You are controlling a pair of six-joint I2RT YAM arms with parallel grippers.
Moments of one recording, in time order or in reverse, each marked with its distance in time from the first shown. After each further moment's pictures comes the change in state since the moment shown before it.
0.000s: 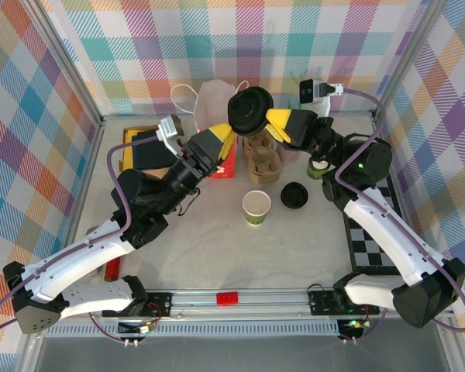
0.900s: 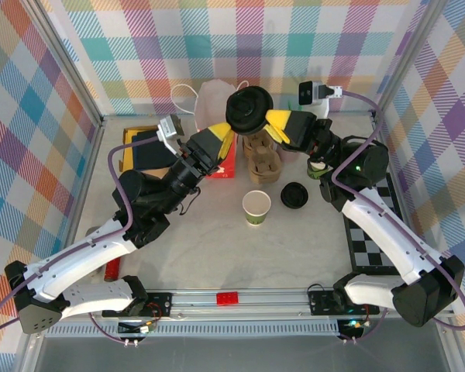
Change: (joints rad) left arm 0.010 0.007 -0.019 0.048 0.000 -0.034; right arm 0.004 0.006 -0.024 0.048 0.020 0.008
